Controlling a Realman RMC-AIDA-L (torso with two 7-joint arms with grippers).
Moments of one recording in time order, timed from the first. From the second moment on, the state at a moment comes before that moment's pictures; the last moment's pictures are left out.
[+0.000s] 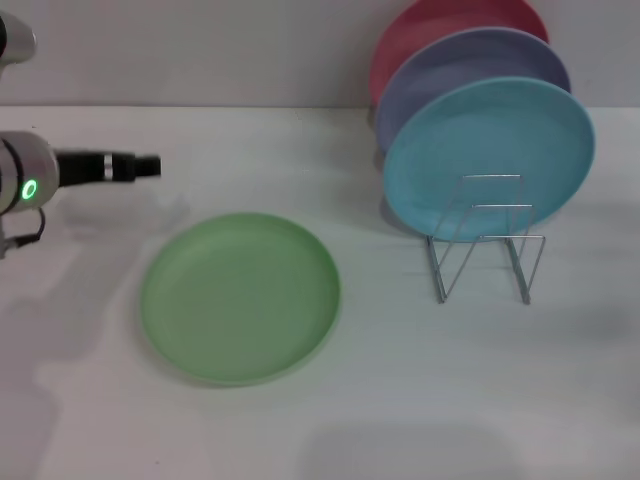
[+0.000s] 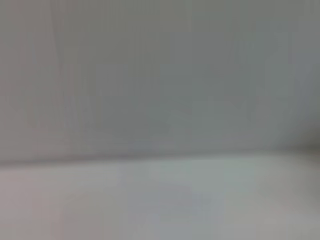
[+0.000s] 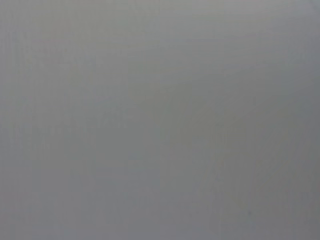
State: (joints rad) left arm -0.40 -2.06 1.50 1.36 -0.41 -0.81 0.07; right arm 0.55 2.07 0.33 -0.05 -1.20 -1.37 0.32
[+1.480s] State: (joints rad) left arm -0.59 -2.06 1.36 1.20 -0.46 -1.35 0.06; right arm 0.58 2.05 0.33 -0.07 -1.19 -1.37 0.32
